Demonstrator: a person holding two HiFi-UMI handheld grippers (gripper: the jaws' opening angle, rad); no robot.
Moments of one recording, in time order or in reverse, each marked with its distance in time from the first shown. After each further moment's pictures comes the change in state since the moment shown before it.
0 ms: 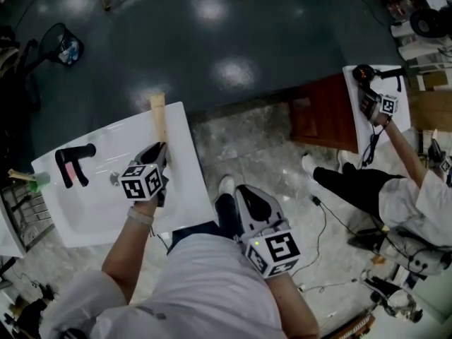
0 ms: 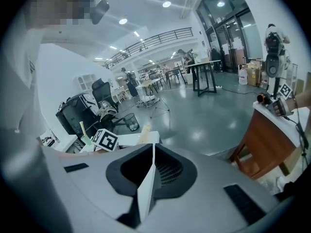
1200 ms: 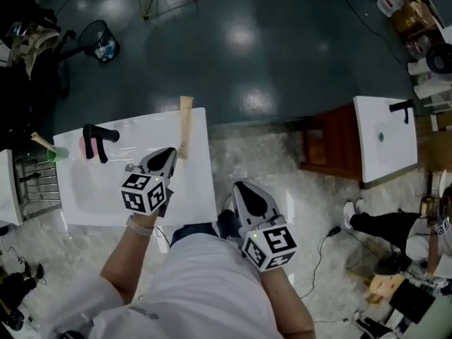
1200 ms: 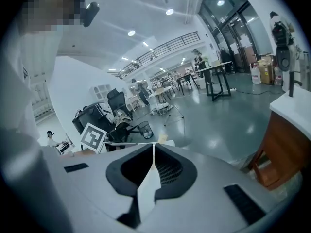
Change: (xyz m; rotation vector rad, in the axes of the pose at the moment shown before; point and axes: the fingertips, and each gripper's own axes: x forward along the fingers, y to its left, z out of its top) left arm -0.122 -0.076 0.044 0.118 -0.161 -0.007; right arm -0.033 0.034 0.018 -0.006 -0.103 0.175
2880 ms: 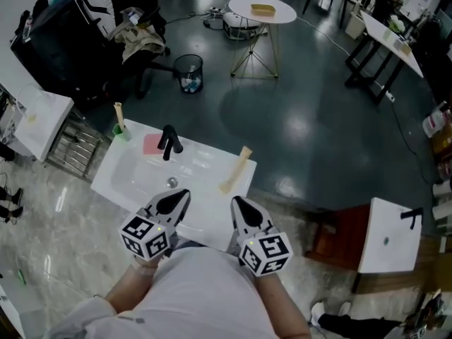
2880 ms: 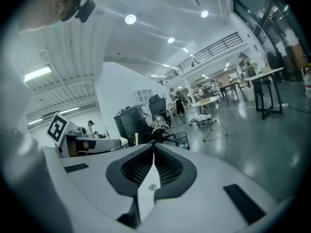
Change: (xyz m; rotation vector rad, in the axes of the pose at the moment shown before) left arm -0.274 -0.081 0.046 -0.047 -0.435 0.180; right arm -0.028 0.171 0.052 -0.262 -0.081 0.460
